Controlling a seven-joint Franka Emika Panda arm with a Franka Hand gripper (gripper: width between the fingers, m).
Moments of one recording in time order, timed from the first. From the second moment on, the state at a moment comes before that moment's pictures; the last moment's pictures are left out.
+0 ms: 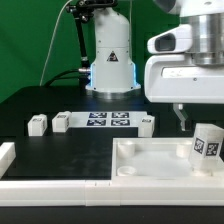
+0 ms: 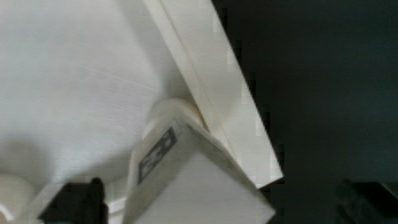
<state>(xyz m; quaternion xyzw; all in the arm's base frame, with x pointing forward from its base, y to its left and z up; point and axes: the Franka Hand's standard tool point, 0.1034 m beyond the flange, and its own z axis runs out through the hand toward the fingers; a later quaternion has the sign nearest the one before) 0.632 0.139 0.094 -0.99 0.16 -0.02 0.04</state>
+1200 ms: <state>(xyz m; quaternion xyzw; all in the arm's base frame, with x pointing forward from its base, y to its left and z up) 0.634 0.106 0.086 -0.99 -0.13 -0.05 0.05</state>
